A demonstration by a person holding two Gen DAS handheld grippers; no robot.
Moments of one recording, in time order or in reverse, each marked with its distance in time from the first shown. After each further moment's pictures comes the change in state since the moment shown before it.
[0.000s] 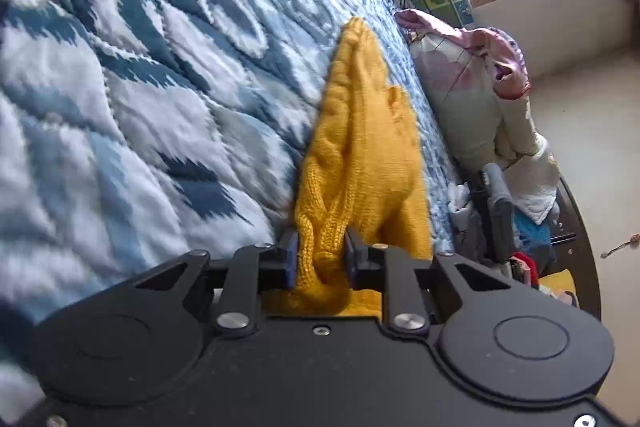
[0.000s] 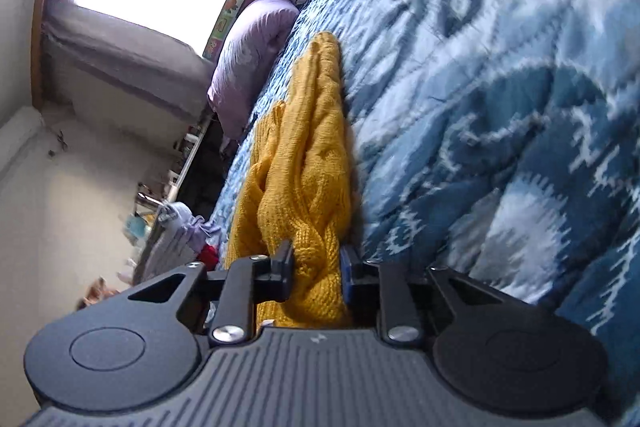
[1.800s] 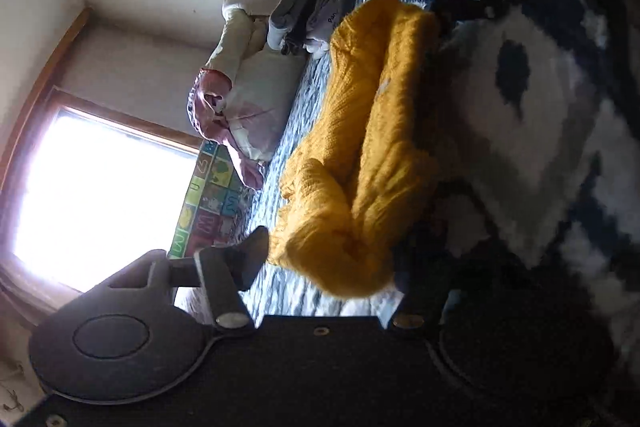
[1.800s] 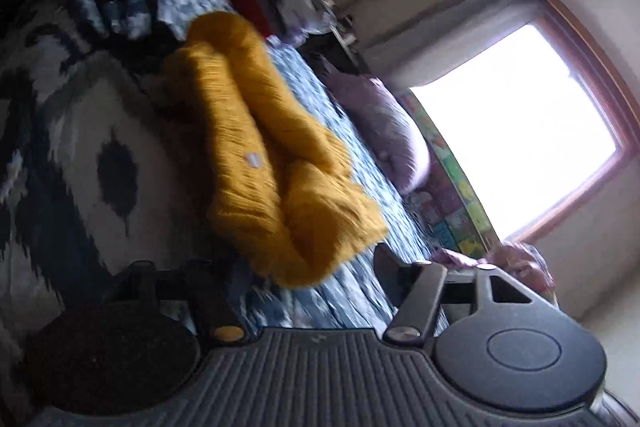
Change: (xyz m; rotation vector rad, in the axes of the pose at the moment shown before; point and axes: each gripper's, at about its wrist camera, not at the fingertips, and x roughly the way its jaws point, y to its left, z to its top) left arm 0.011 -0.003 -0.145 2.332 -0.371 0.389; right arm -0.049 0.060 -0.134 -2.036 -0.087 -0.392
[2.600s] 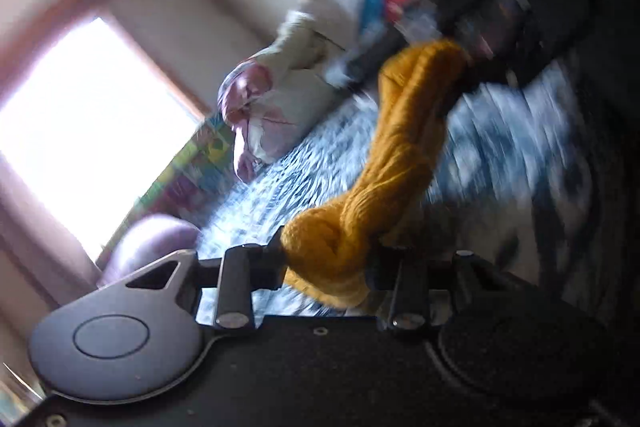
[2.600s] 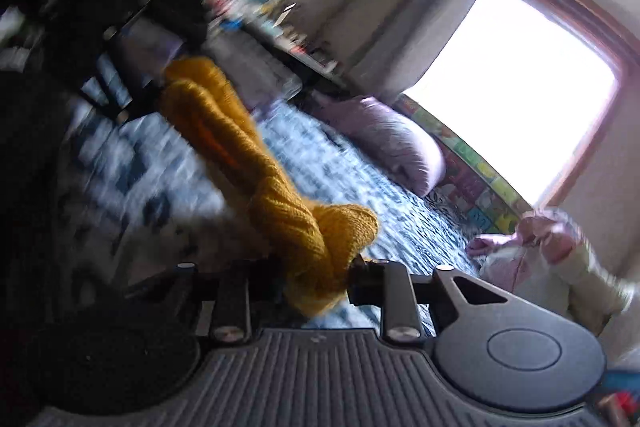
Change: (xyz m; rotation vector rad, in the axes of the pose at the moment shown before) left arm -0.073 0.130 0.034 -0.603 -0.048 -0.110; right arm -0.077 -0.105 0.047 0.418 -0.092 0.104
